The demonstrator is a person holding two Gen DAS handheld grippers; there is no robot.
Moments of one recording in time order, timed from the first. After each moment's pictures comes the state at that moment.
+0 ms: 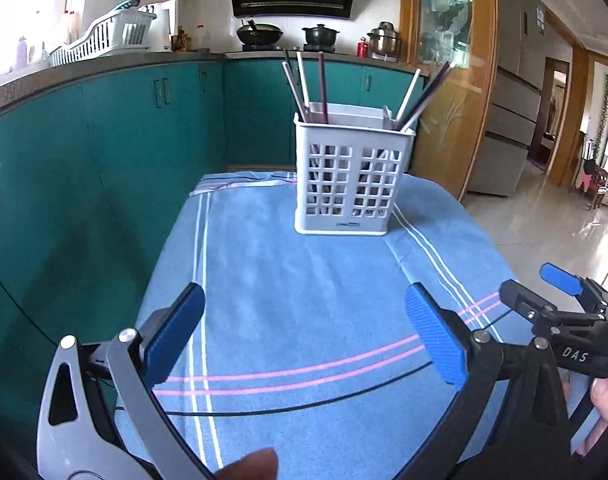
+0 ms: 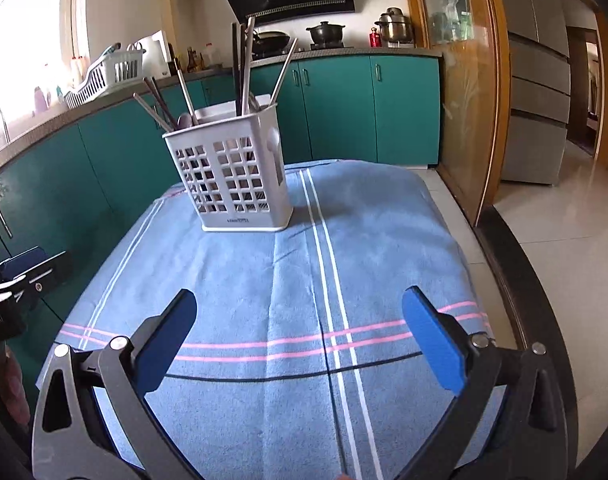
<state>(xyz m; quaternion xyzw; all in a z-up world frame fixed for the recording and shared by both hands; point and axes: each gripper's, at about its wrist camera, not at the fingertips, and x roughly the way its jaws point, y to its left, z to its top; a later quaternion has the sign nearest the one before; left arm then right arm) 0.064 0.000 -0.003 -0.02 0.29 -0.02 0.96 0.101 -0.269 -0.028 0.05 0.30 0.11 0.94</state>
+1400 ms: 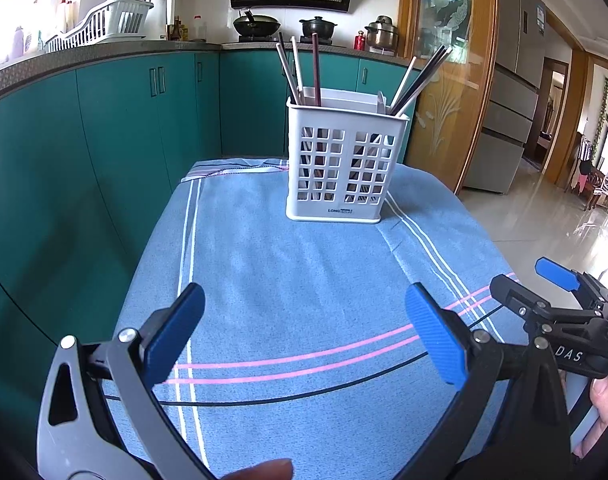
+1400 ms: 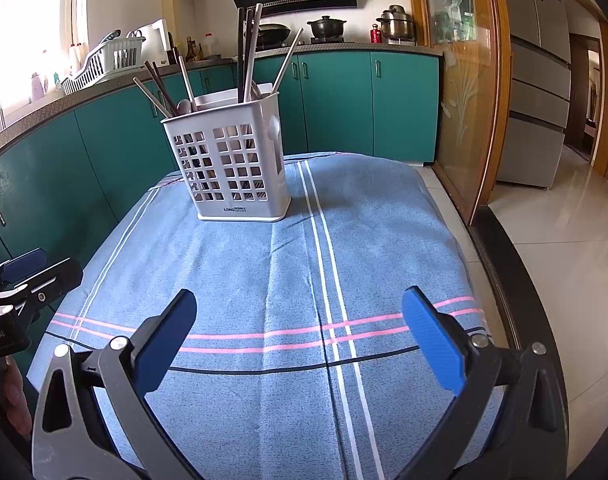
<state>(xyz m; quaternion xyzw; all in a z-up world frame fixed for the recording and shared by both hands) 0.065 -0.006 -0.012 -0.03 0.30 -0.03 0.95 0.103 -0.260 -0.033 0.03 0.31 0.11 0.94</state>
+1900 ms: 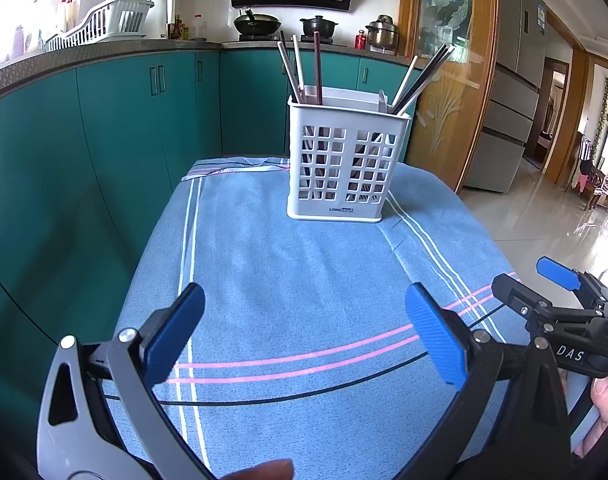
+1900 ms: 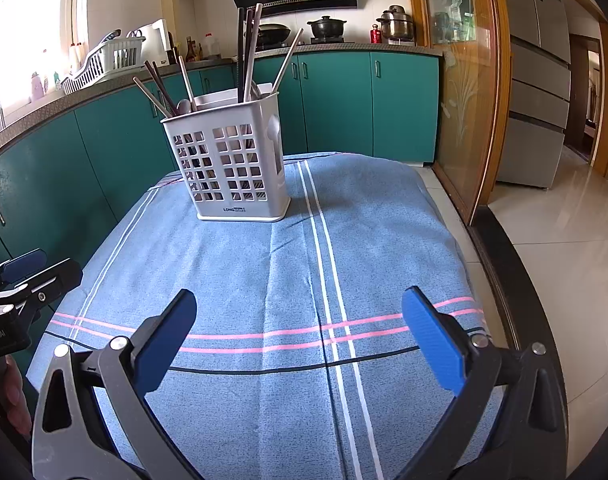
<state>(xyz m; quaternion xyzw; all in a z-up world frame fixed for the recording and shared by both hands) 0.066 -0.005 -0.014 -0.03 0.31 -0.03 0.95 0.104 -0.260 -0.033 0.03 0.31 0.11 0.94</state>
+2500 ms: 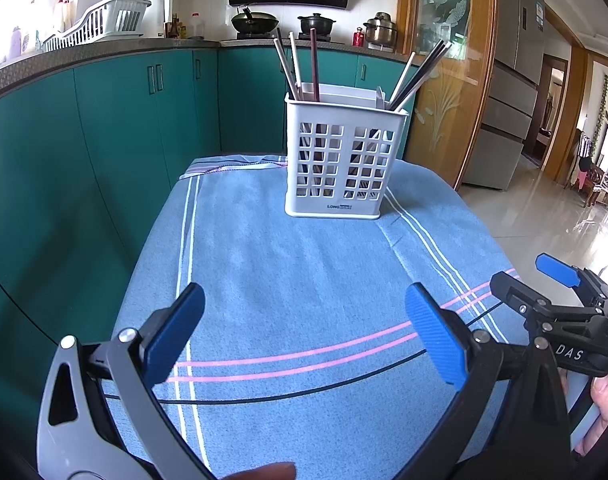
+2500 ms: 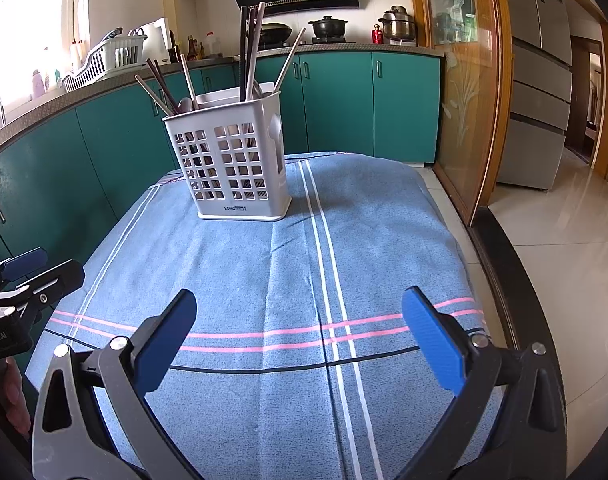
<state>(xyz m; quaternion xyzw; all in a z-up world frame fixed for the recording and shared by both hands) 0.068 -0.005 -0.017 -0.03 0.31 -0.03 0.95 0.103 -0.260 -0.032 0.03 0.31 0.11 0.94</state>
